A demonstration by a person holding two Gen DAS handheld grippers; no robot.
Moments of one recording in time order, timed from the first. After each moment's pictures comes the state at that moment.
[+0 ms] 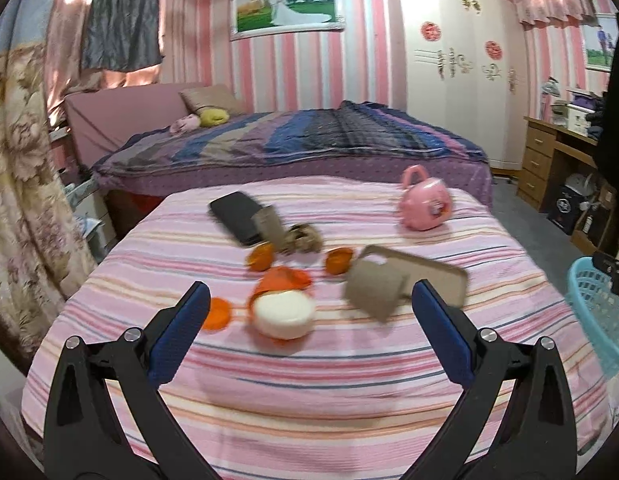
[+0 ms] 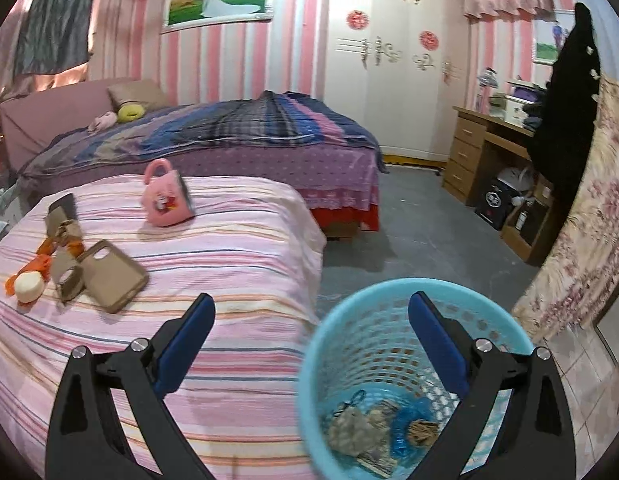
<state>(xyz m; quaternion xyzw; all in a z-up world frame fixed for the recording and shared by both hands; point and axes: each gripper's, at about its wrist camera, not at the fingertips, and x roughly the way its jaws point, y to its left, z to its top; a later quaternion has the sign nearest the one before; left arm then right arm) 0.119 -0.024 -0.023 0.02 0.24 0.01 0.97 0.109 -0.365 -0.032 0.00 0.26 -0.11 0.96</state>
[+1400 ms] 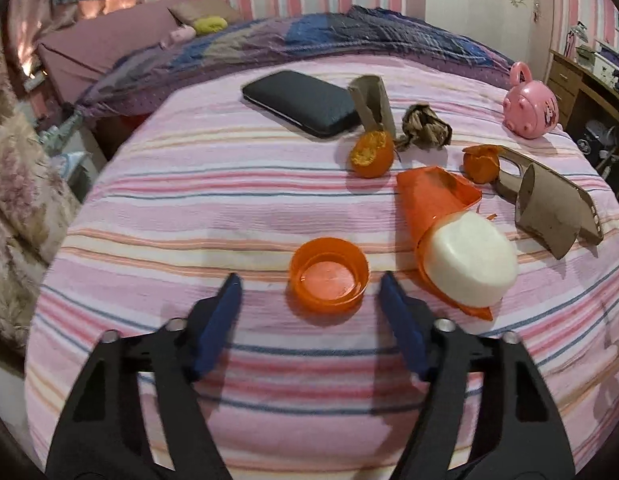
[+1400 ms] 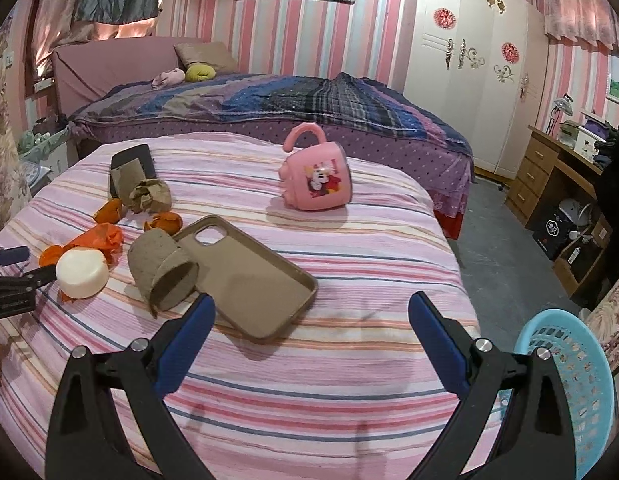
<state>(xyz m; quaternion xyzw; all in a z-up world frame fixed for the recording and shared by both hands) 0.224 0.081 -0.105 0.03 0.41 0.00 0.91 0.179 -0.212 -0.056 -0.06 0.31 -0.02 0.95</state>
